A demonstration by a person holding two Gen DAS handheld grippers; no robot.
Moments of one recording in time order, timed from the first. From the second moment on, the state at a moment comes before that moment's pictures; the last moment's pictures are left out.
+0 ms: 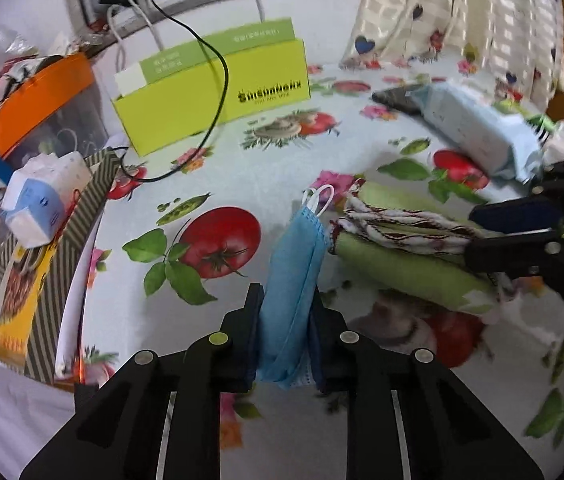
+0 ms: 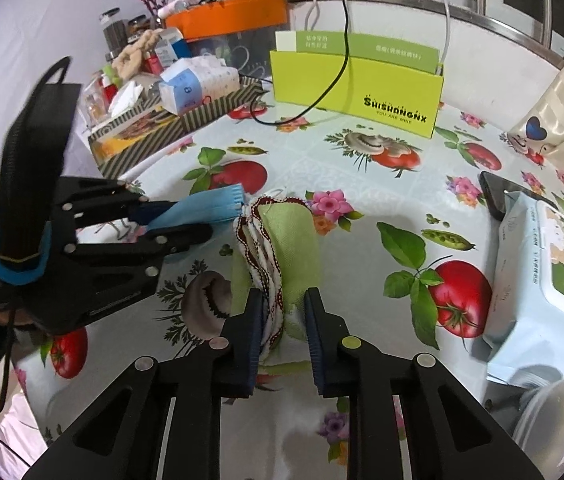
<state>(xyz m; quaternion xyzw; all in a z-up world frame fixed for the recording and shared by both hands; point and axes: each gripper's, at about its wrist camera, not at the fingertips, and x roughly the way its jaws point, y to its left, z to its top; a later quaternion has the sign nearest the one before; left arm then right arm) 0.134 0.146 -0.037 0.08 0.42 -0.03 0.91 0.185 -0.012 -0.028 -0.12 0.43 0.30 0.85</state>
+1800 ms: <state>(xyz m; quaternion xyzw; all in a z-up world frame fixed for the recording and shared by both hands) 0.069 -0.008 0.057 -0.05 0.31 -0.05 0.95 0.082 -0.197 0.070 -0.04 0.30 0.22 0.93</state>
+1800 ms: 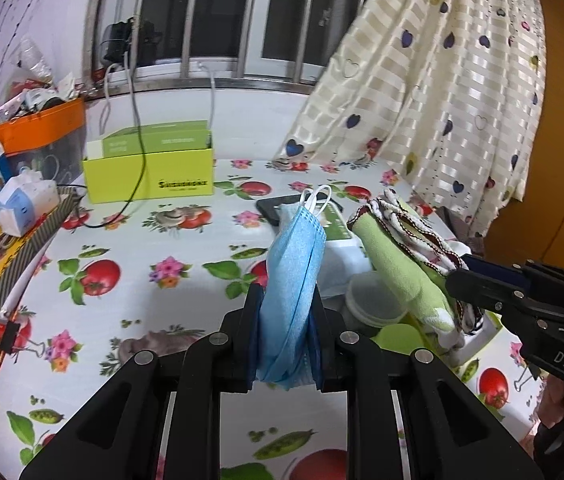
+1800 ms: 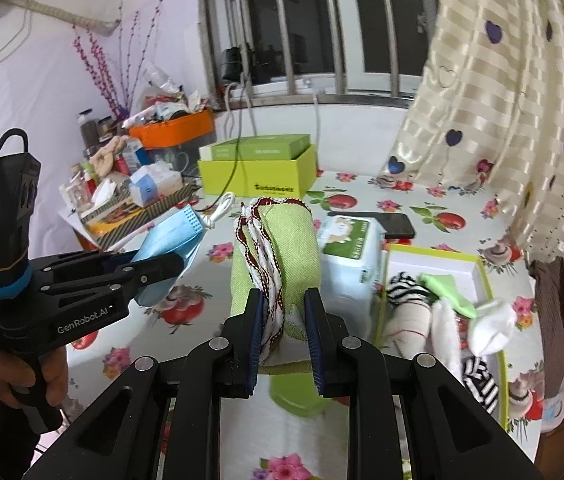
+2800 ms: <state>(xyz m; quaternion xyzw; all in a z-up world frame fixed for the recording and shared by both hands) 0.108 -0.116 0.057 -0.02 0.33 -0.16 0.93 0.085 -0.332 0.058 0.03 0.31 0.10 0.95</state>
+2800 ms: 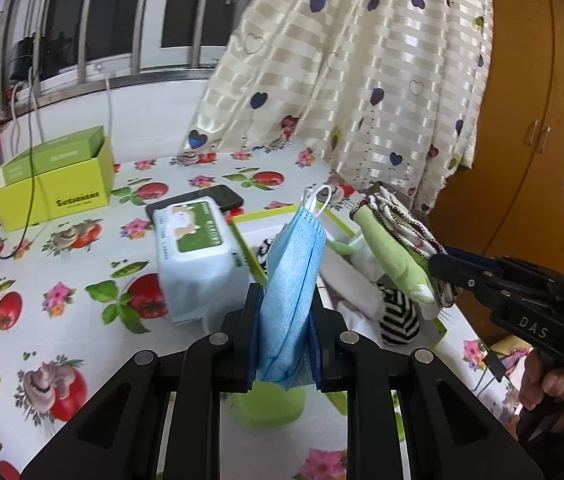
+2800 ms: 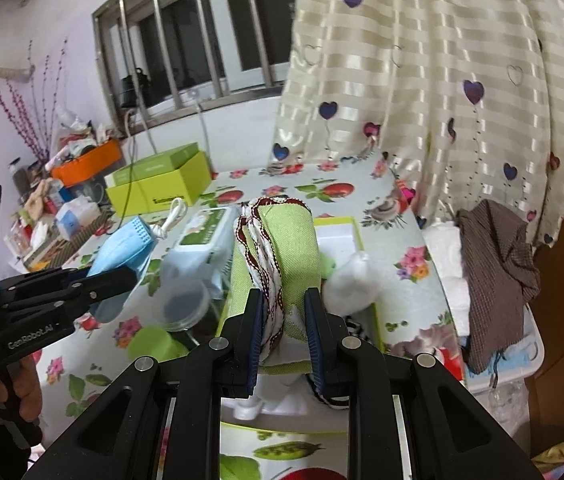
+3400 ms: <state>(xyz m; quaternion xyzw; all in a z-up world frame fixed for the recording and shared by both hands) 0.135 -0.152 0.041 -0.02 0.35 -0.18 0.92 0.116 -0.360 0.003 0.05 0.38 0.08 0.92</state>
